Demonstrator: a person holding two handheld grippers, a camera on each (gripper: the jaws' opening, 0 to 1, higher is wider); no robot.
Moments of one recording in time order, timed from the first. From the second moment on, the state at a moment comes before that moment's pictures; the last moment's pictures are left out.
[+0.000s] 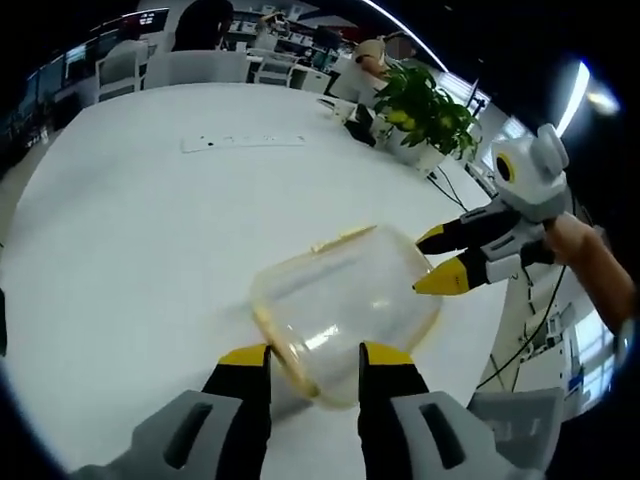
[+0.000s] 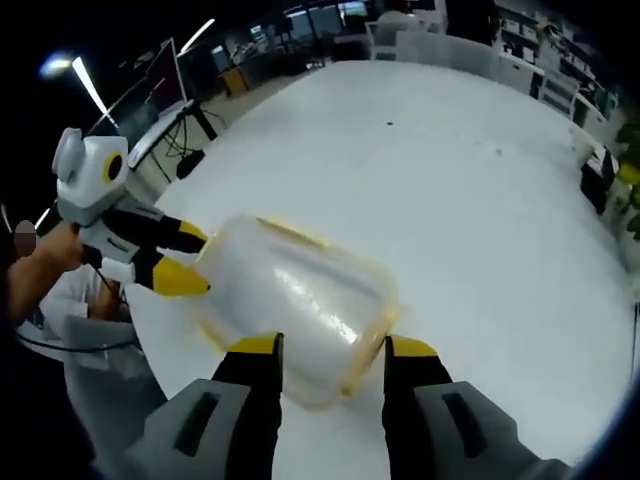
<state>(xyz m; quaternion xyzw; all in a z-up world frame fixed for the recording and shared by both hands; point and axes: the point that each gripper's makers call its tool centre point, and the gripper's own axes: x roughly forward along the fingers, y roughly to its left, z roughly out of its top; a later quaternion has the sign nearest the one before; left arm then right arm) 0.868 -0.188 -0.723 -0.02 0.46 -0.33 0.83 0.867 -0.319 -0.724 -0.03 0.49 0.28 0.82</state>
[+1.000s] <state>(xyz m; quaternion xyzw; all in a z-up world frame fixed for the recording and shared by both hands) 0.841 -0.153 -0.724 -0.01 0.46 -0.34 0.82 0.837 -0.285 -0.722 -0.01 0.48 0.28 0.83</state>
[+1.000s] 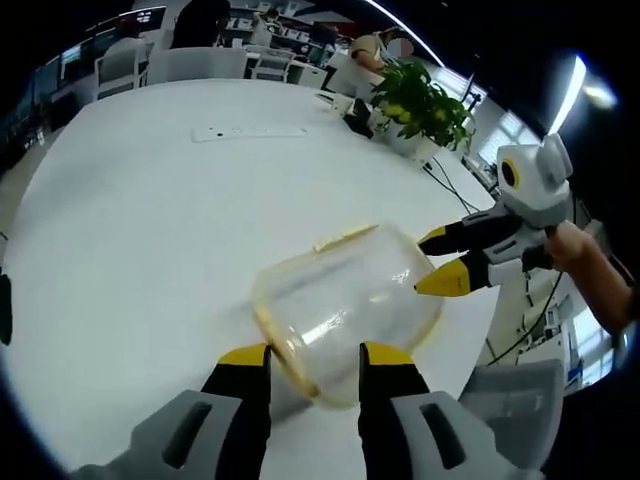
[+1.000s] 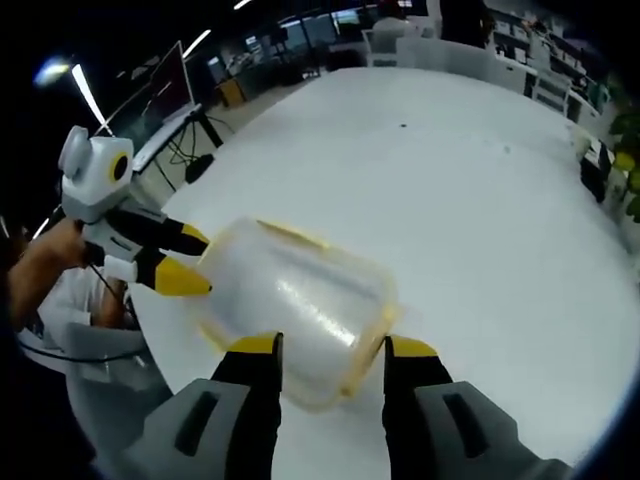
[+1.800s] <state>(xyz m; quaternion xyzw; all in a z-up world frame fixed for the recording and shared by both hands) 0.810 -0.126 -0.724 -0.01 0.47 -0.33 0.82 0.808 -0.258 -0.722 -0.01 0.47 0.28 0.83</state>
